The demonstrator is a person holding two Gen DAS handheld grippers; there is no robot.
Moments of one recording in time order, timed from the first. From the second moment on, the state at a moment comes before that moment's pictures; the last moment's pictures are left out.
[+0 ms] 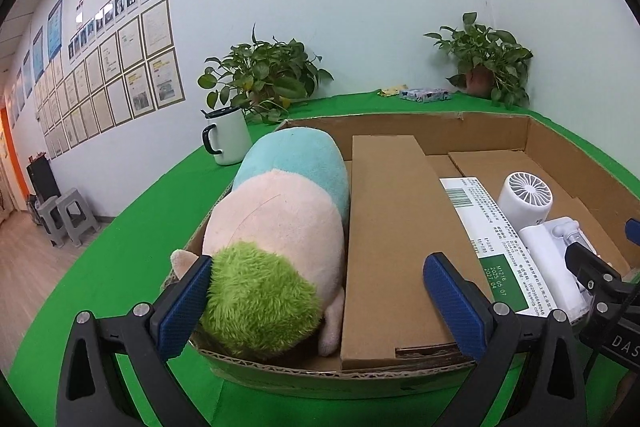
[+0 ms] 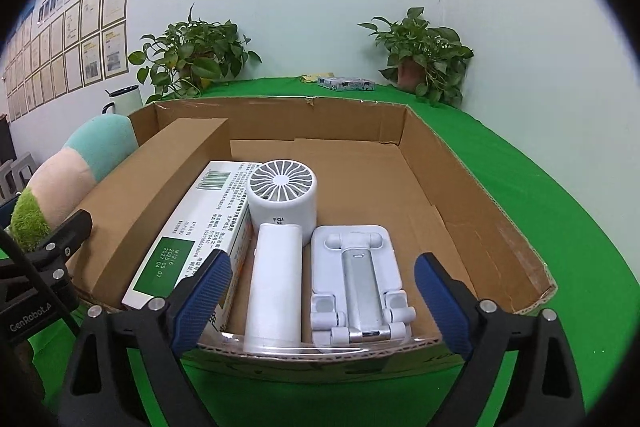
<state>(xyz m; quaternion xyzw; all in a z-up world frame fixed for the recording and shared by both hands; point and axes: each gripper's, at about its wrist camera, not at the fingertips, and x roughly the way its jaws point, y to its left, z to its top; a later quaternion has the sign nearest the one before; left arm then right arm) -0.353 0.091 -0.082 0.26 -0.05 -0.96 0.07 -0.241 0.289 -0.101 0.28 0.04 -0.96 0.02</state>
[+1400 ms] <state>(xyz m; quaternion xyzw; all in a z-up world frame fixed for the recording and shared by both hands) -0.348 0.089 -0.082 0.26 -0.04 -0.96 0.08 -0.240 0.289 -0.101 0.28 0.04 -0.96 0.02</state>
